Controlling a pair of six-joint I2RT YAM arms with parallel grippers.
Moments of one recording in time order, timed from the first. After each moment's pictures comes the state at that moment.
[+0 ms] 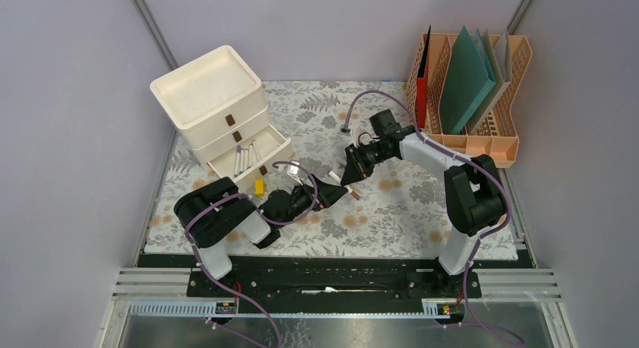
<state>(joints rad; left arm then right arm) -0.82 1.76 0.31 1.41 0.06 -1.07 0.43 1.79 1.23 -0.56 -0.90 -0.19</state>
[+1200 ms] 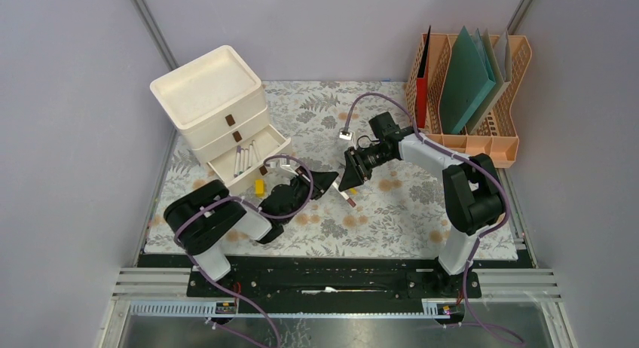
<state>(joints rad) -0.84 1.70 0.39 1.31 -0.21 -1.19 0.43 1.80 1.22 -0.59 -1.06 -0.22</state>
